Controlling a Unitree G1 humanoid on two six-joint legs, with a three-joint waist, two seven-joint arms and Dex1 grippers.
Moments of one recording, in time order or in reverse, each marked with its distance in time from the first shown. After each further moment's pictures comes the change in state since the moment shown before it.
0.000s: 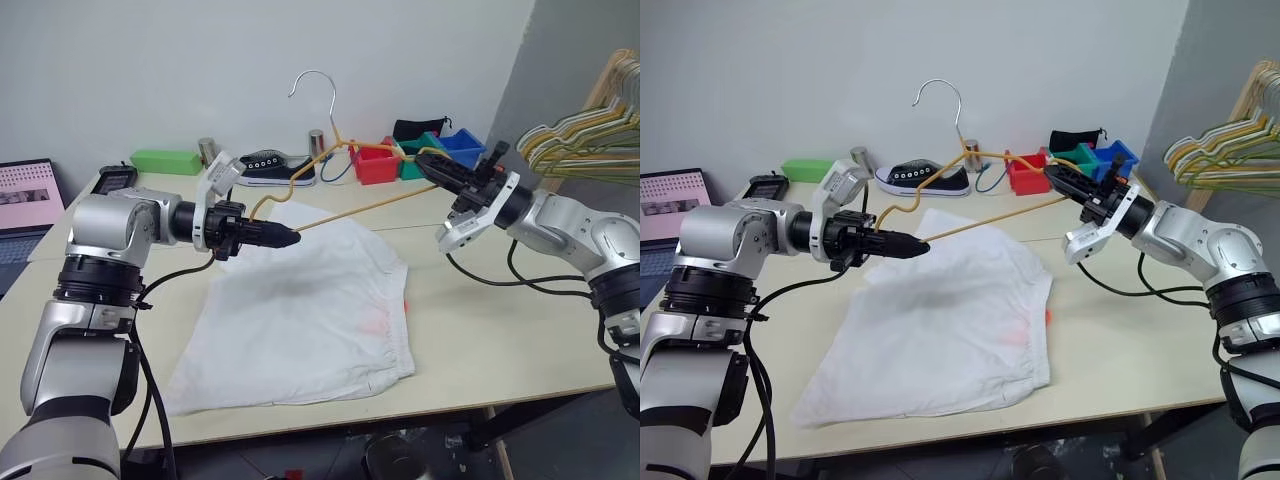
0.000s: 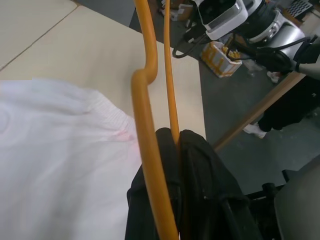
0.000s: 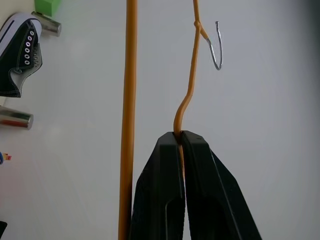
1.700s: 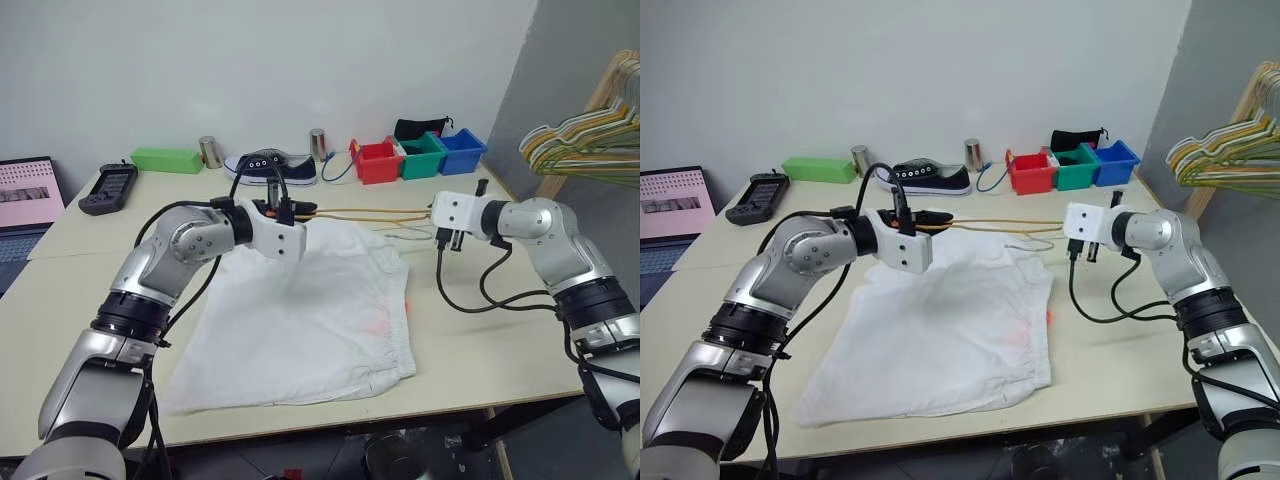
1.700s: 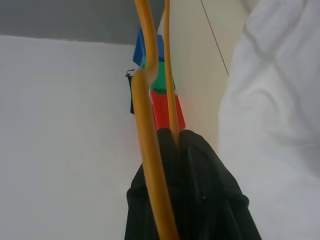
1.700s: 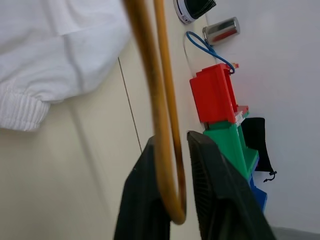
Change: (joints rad) left arm 0.151 -0.055 -0.130 -0.050 0.887 -1.461 0.855; right arm 0.070 0.127 -0.038 -0.070 0.618 0.756 1.062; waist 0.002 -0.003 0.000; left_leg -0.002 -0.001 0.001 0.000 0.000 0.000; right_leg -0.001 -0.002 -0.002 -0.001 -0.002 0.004
